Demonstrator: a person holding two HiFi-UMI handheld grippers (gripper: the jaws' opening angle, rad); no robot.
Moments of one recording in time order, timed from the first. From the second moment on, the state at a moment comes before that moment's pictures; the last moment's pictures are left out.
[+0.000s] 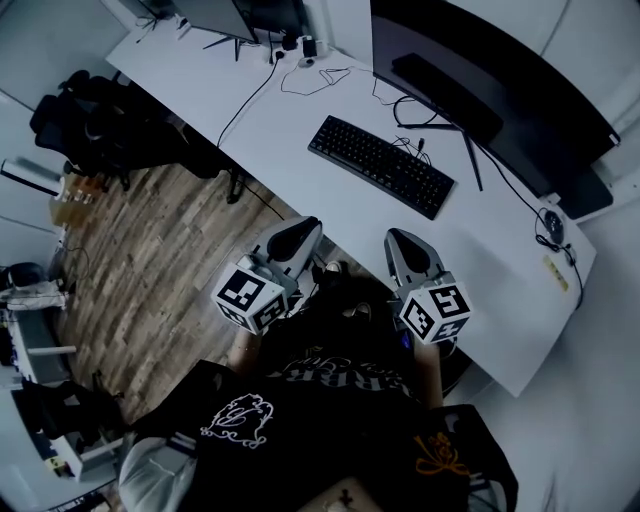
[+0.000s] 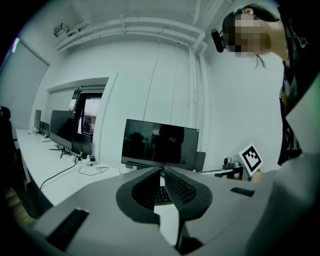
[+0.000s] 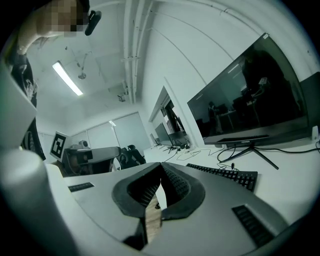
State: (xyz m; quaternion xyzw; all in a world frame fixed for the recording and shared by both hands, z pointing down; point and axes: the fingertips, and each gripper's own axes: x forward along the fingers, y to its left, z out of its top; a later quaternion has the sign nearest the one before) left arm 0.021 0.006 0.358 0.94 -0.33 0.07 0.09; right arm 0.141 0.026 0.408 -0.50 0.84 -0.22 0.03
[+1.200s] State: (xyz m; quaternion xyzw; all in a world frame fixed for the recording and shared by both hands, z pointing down) left arm -0.010 -0.269 0.539 0.94 -0.23 0.20 0.18; right arm 0.243 -0.142 0.525 -0.66 0.68 -0.32 -0.05
